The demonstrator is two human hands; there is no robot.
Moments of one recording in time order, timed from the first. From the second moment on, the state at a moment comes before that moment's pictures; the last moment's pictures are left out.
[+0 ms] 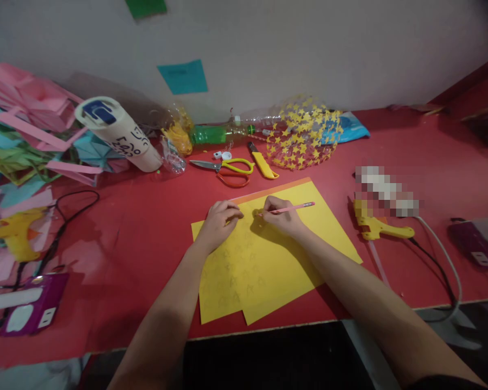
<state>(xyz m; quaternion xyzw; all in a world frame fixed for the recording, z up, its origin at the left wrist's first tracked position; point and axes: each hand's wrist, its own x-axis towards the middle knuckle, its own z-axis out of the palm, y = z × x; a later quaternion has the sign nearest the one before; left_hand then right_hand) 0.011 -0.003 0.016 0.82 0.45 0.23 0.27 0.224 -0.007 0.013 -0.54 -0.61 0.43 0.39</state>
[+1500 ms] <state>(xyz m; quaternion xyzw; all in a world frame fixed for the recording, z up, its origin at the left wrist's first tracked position) 0.011 -0.003 0.015 0.81 0.46 0.24 0.28 0.218 -0.016 0.015 -0.56 -0.64 0.37 0.37</state>
